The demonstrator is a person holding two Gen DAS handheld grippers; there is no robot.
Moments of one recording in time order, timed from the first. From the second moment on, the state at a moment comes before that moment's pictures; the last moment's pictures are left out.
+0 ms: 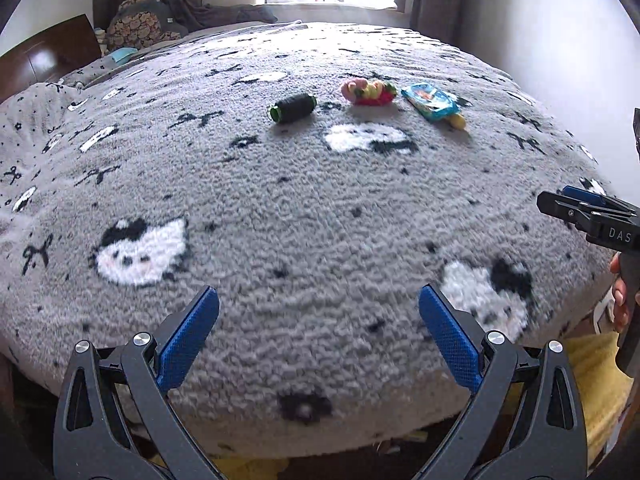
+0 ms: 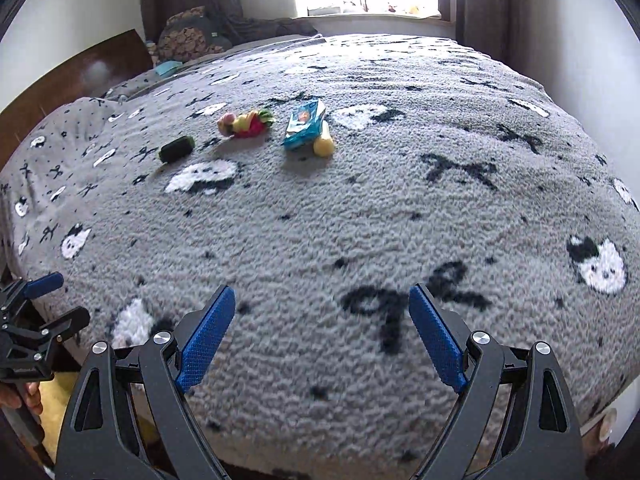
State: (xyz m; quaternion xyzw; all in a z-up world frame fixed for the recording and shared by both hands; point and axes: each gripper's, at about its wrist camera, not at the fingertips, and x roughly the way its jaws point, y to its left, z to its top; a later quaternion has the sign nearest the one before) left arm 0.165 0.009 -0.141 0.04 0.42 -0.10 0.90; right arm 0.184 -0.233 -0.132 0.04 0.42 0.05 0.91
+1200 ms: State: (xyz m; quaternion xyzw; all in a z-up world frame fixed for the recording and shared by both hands) left arm 0.365 -0.020 -0.156 0.06 0.44 -0.11 0.89; right arm 0.336 -0.225 -0.151 0.00 0.44 0.04 0.90
